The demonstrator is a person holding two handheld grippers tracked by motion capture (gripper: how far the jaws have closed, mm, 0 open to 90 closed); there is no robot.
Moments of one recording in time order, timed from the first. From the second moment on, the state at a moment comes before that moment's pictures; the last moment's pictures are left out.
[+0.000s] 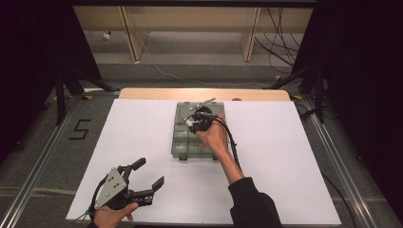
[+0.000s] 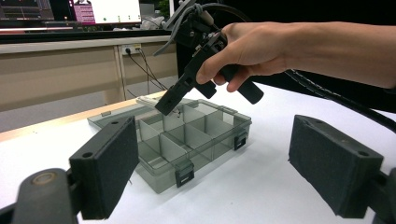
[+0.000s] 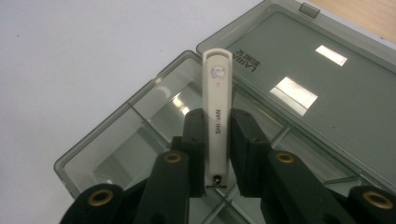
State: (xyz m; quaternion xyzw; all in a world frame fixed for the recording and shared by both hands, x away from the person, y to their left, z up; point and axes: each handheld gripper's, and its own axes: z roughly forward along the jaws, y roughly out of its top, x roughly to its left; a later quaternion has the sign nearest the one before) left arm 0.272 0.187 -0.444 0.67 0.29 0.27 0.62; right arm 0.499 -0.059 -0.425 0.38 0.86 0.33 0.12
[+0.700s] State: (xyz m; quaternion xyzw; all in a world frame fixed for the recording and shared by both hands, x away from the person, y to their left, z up) left arm 0.271 0.187 -0.444 0.67 0.30 0.27 0.62; right arm 0.504 -0.061 -0.429 0.39 0.85 0.33 0.12
